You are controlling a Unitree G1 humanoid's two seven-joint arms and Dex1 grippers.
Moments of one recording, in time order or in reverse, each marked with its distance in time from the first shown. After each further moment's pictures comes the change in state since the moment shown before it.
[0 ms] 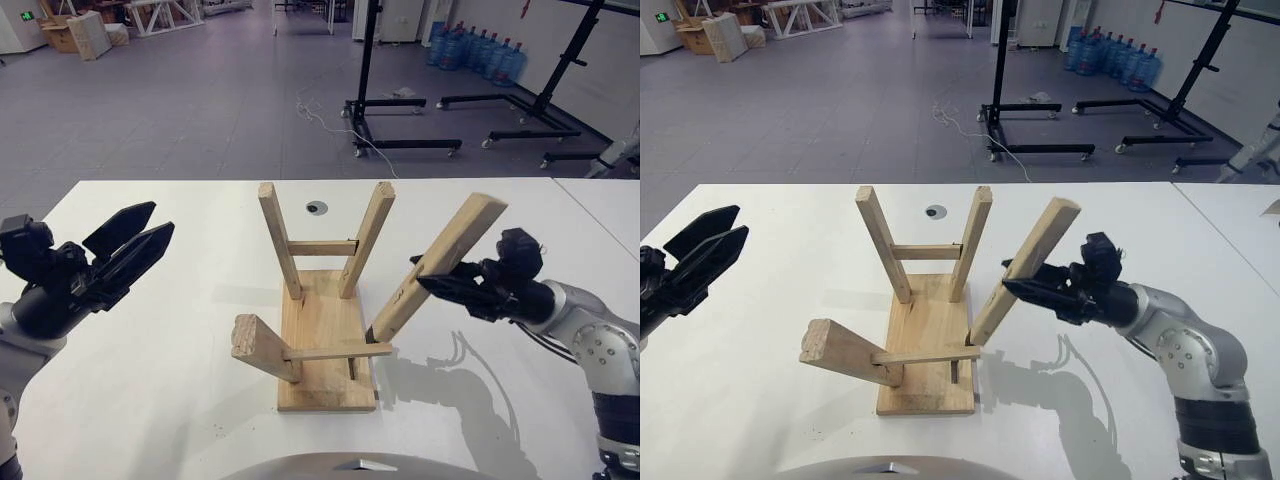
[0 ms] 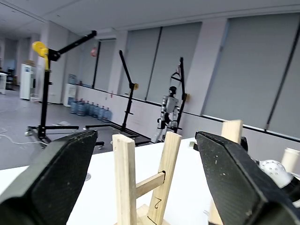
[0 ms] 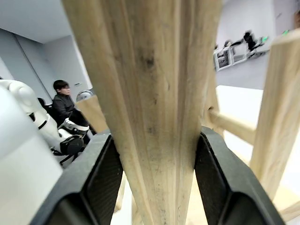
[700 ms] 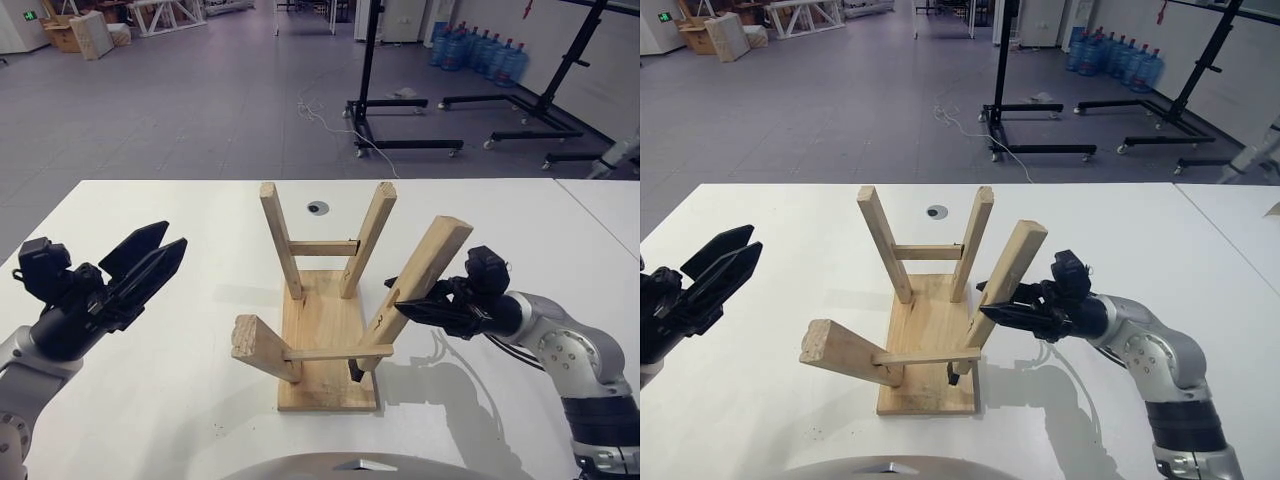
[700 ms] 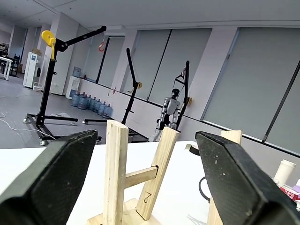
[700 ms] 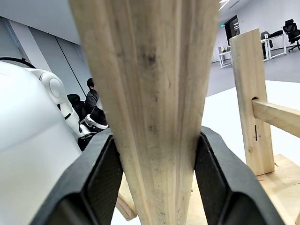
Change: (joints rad) left arm 0.084 -0.024 -0.080 -0.067 -0.046 -0.037 0.074; right arm 0.013 0.078 0.111 -0.008 -0.039 -0.052 0.069
